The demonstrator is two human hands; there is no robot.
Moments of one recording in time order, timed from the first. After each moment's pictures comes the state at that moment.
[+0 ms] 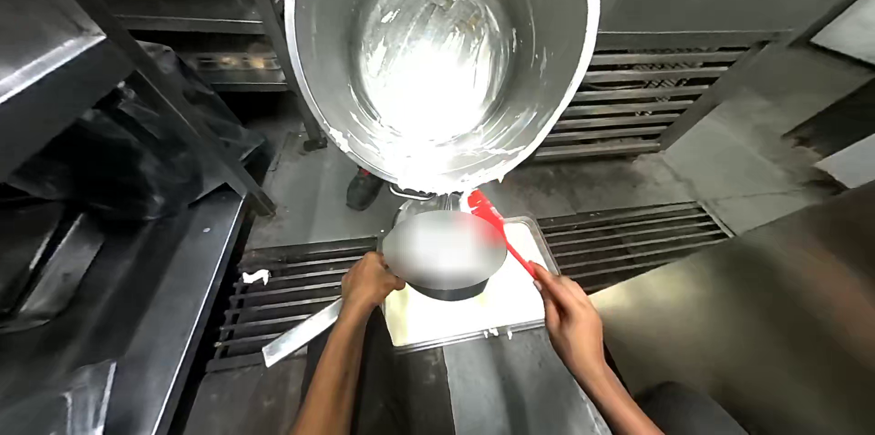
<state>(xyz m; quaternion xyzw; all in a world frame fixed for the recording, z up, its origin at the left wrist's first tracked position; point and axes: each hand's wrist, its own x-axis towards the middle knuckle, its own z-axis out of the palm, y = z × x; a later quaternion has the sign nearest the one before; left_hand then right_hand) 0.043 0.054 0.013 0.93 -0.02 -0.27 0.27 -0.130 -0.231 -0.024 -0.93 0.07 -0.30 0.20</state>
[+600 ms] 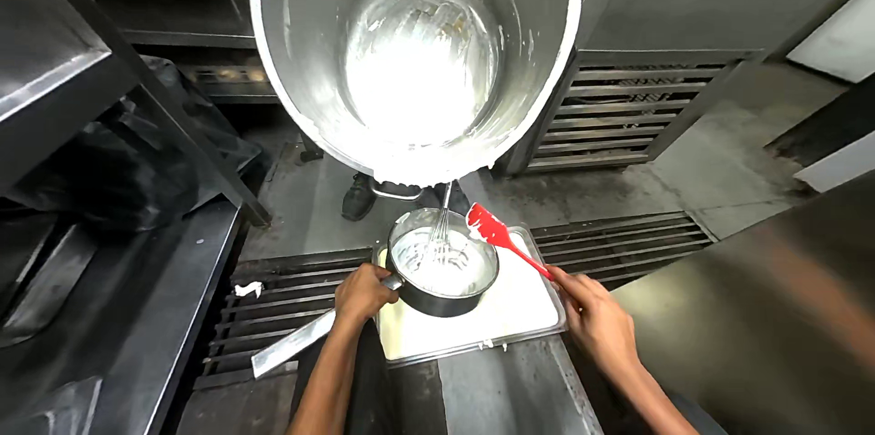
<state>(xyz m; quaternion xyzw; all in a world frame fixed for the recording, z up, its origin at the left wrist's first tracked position) 0.044 0.056 0.013 0.93 -0.04 -0.29 0.22 -0.139 -0.265 0.016 -0.96 0.09 -0.23 0.14</state>
